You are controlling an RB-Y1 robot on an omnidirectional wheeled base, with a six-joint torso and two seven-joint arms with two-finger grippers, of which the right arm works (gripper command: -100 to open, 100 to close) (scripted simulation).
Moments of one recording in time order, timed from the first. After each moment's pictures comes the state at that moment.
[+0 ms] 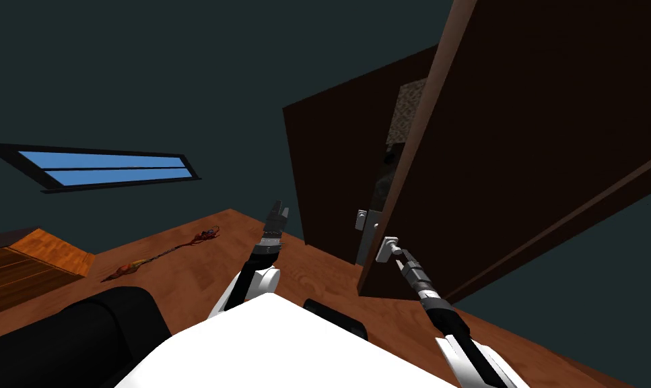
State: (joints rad) arm 0.17 -0.47 0.04 -1.30 0.06 -0.47 -0.50
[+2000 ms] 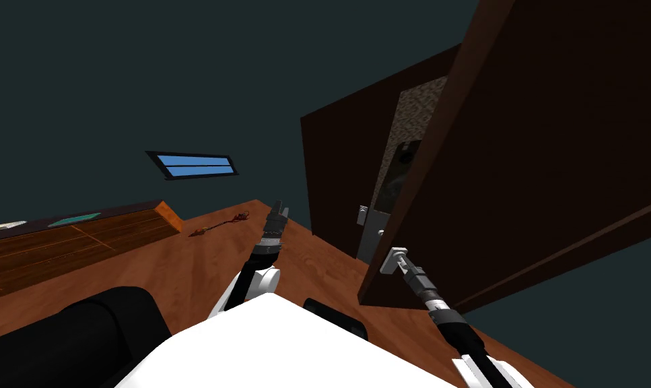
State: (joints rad) arm 0.21 -0.56 0.10 -1.29 0.07 -0.60 -0.58
